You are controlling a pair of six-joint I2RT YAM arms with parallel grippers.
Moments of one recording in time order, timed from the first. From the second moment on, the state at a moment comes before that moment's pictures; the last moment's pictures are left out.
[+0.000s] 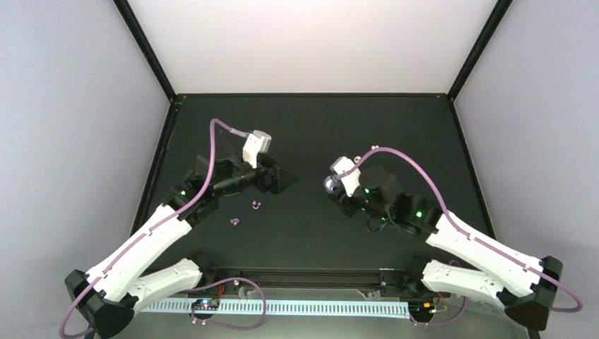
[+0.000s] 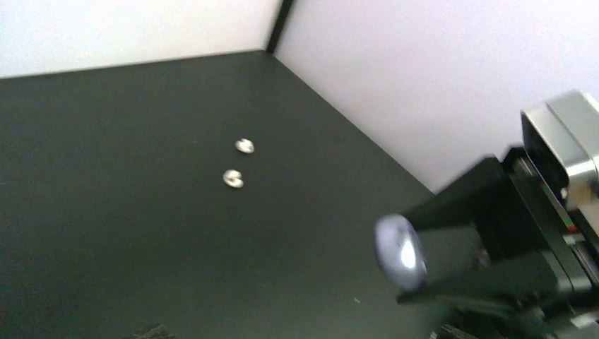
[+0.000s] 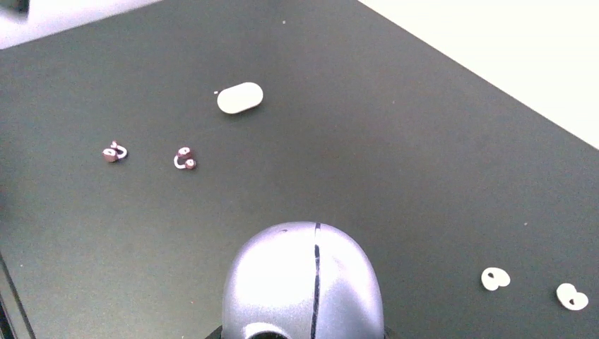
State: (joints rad) left arm -0.62 0.92 0.93 -0.30 0.29 -0.33; right arm 0.96 0.95 0.88 -0.49 0.15 0.02
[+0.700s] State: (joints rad) left arm -0.79 1.17 1.03 -0.29 0.48 -0.40; right arm 0.97 0.86 0.85 -0.49 0.10 -0.08
